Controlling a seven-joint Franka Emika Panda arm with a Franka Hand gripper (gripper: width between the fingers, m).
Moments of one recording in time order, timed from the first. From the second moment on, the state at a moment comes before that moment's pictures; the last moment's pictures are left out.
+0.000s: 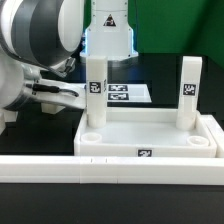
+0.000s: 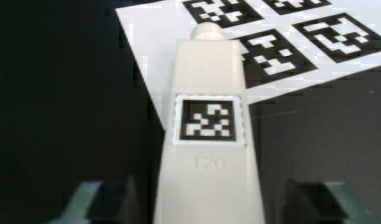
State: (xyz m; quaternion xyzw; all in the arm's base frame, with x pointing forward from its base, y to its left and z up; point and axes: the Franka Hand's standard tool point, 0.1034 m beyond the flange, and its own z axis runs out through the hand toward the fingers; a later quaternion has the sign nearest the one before) arm 0.421 -0.142 0.017 -0.85 0.17 0.49 0.11
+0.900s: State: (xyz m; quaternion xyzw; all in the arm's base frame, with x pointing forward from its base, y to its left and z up) arm 0.420 -0.144 0.017 -0.84 0.18 0.49 0.11
